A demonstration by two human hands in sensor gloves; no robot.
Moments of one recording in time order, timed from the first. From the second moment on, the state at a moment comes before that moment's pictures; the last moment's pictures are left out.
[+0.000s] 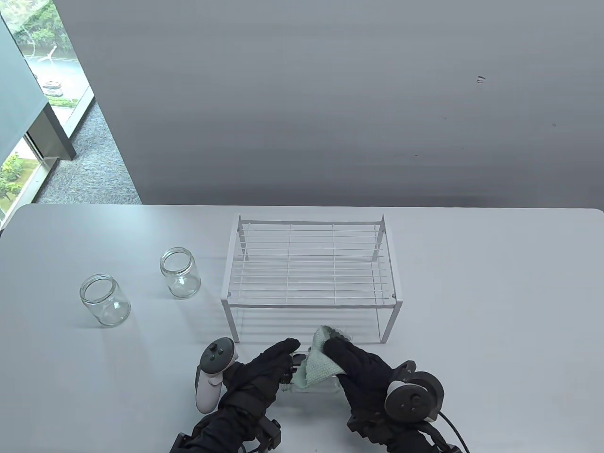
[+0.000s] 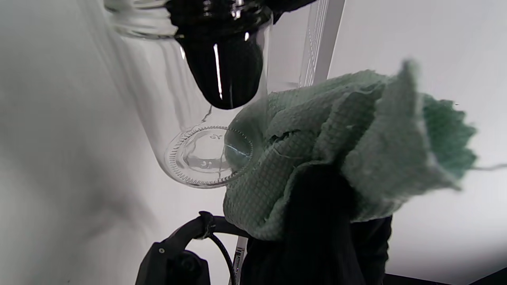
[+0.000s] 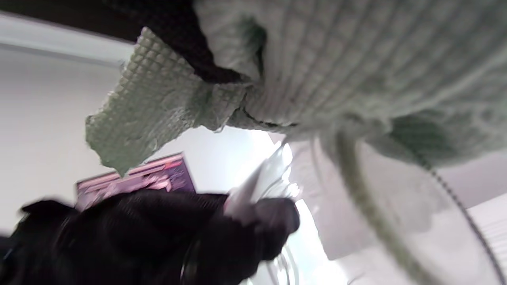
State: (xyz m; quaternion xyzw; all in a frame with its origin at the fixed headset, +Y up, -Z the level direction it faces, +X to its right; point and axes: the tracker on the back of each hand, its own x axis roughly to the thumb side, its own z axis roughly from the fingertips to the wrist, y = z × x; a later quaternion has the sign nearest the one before) left_hand -0.145 -0.770 -0.299 -0.24 -0.10 0.68 0.69; right_hand 0.110 -0.720 -0.267 0.38 -0.22 0.83 0.35
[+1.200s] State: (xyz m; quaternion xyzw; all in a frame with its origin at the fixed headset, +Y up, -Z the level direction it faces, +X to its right) left_hand -0.133 -0.762 -0.286 -0.22 -0.11 0.71 0.66; right_hand 0.102 -0.741 -0.281 0.35 -0.13 0.87 0.32
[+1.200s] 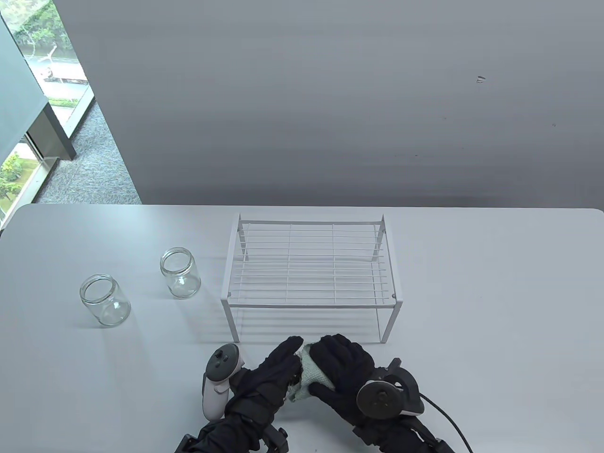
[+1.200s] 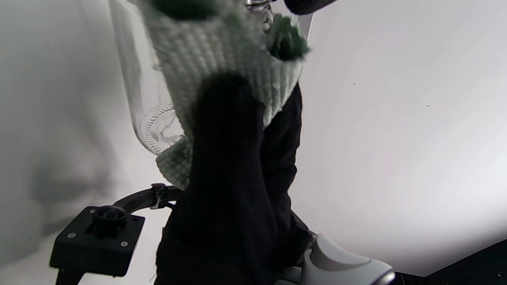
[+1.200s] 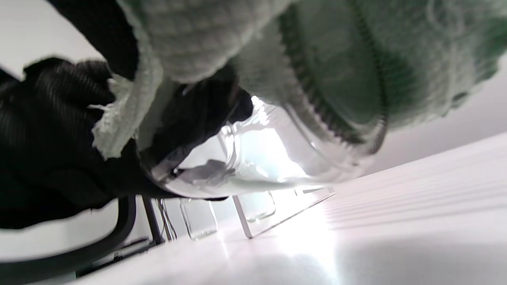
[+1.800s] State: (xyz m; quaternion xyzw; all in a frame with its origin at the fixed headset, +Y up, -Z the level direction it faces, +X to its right) left_hand -0.127 -0.756 -0.287 -0.20 -0.15 0.68 0.69; right_hand 0.098 -0.741 -0.281 0.37 -0.10 0.85 0.35
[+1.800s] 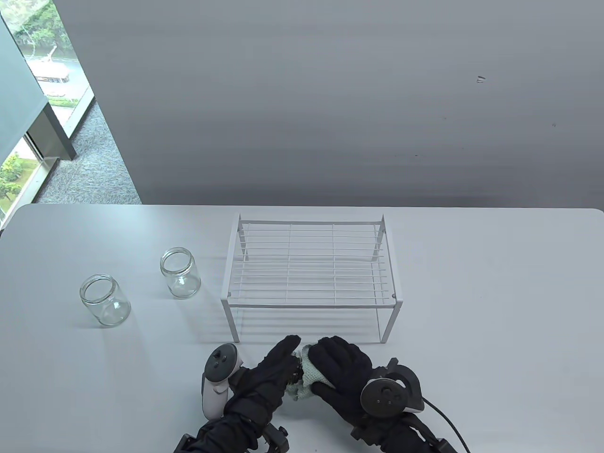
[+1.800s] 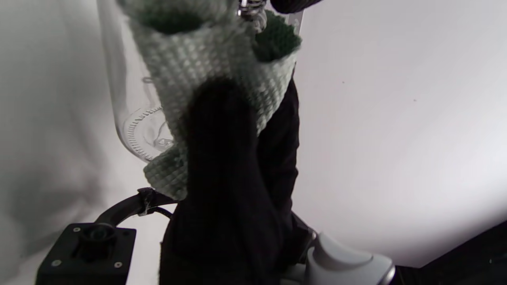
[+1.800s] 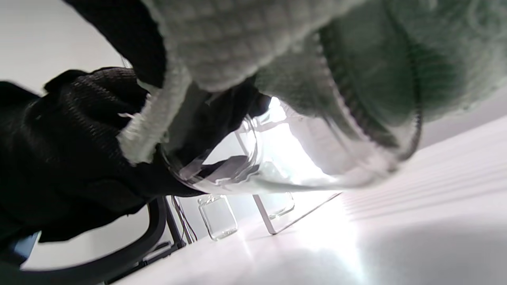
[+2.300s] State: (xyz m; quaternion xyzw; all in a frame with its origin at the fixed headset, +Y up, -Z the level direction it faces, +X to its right) left_hand -0.139 -0.760 -0.286 -0.17 -0.11 0.75 0.63; right_hand 0.119 -0.749 -0.297 0.23 -0.03 0.76 0.61
